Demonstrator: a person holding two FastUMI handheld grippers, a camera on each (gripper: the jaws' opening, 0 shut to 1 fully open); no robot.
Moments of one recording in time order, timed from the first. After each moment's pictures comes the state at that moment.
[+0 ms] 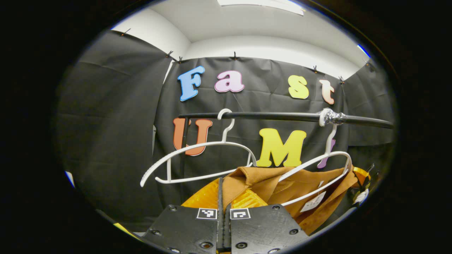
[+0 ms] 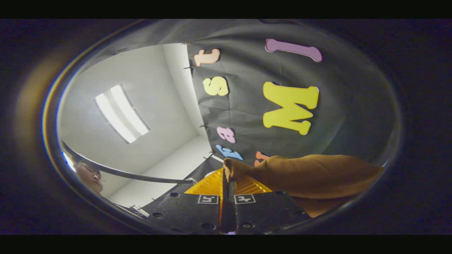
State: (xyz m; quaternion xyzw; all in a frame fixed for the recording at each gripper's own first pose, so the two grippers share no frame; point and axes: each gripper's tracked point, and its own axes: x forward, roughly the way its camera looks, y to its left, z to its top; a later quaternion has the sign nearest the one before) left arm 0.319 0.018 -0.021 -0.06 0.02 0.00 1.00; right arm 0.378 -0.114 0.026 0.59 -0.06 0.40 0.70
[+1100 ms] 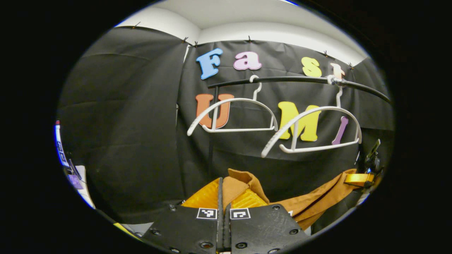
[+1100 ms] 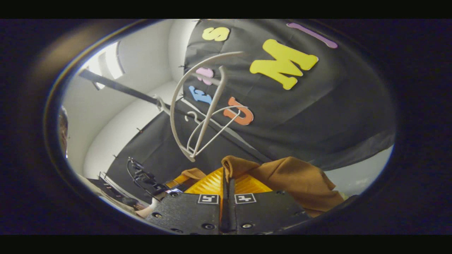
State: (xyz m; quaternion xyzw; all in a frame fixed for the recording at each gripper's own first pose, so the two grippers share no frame) left arm 0.237 0.063 -0.113 -0.05 0.11 0.05 0.99; right arm 0.306 0.058 -0.068 0.37 0.16 0.42 0.81
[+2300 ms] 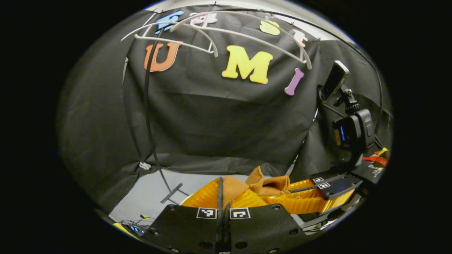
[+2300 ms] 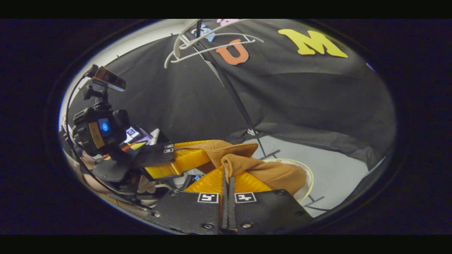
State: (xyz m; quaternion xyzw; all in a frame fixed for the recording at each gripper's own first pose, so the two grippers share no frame) left arm 0.157 -0.085 -0.326 -0.06 0.30 -0.14 0.94; right arm 0.249 0.161 -0.269 0.08 0.39 0.35 0.85
